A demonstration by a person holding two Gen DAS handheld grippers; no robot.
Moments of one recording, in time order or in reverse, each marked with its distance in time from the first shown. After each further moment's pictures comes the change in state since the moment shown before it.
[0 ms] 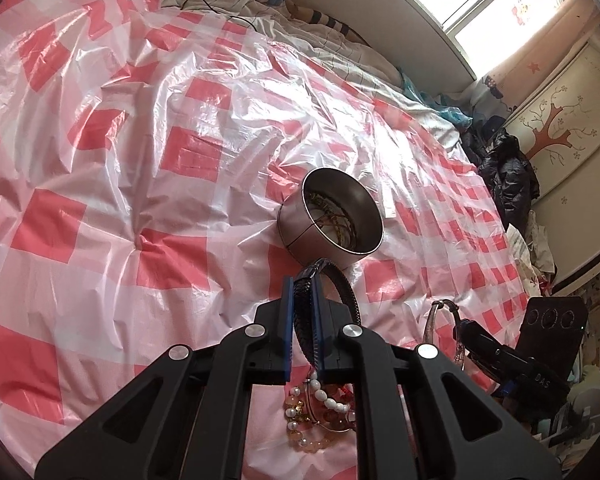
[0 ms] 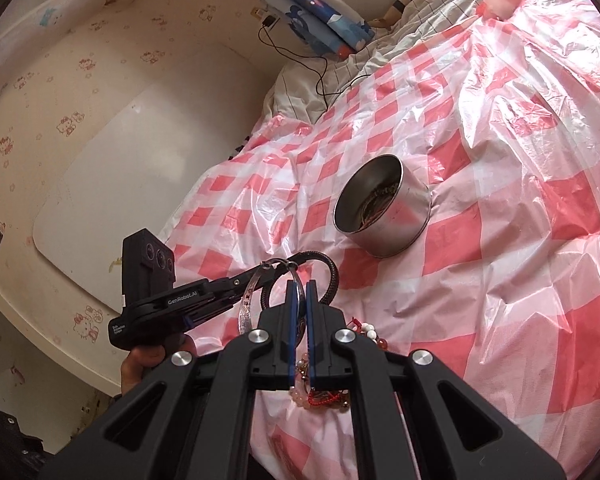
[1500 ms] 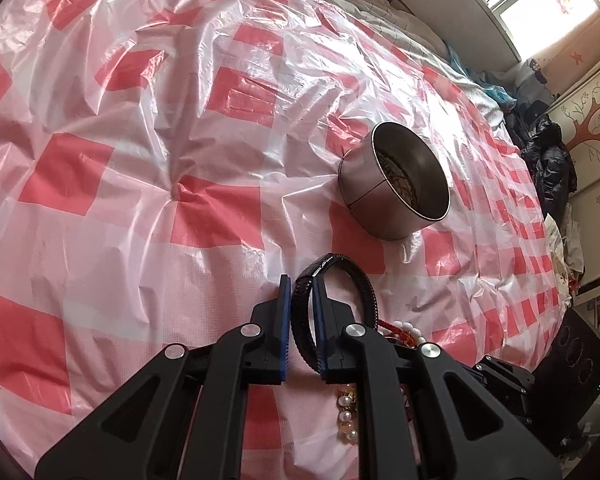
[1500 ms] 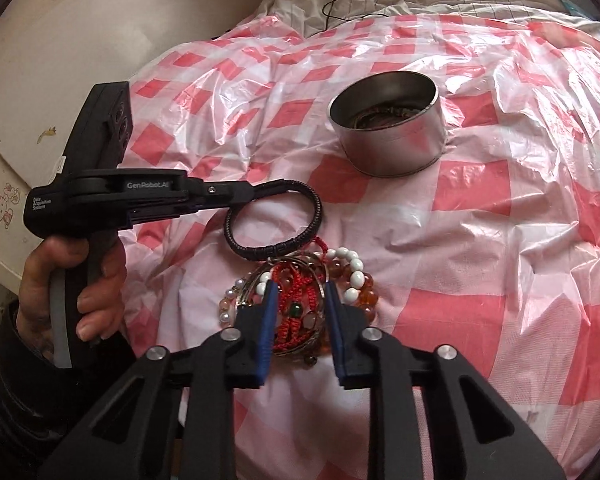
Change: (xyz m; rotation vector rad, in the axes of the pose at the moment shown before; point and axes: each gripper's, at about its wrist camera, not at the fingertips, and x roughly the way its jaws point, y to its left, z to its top) left arm 0.031 0.026 -0.012 -0.061 0.136 0.135; right arm 0.066 0.022 -0.047 -0.282 0.301 -0.312
